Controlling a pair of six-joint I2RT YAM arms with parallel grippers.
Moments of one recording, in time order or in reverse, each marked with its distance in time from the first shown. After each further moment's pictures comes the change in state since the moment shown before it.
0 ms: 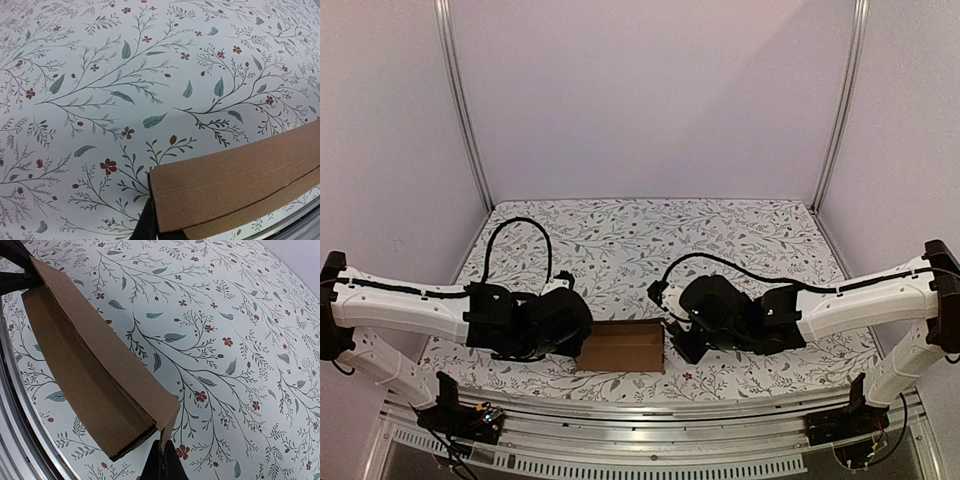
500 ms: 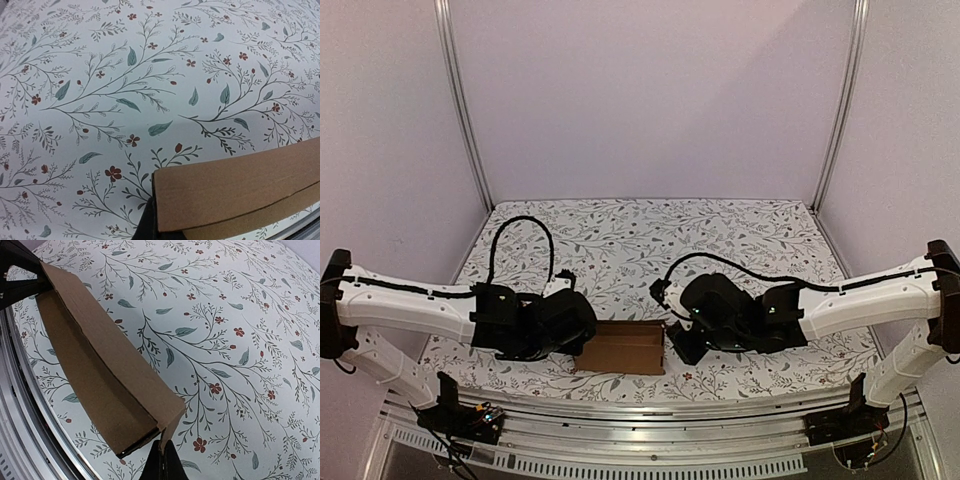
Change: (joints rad) left arm 0.000 0.031 0.008 0.005 -0.032 -0.001; right arm 0.000 -0.010 0.008 -0.026 -0.061 0.090
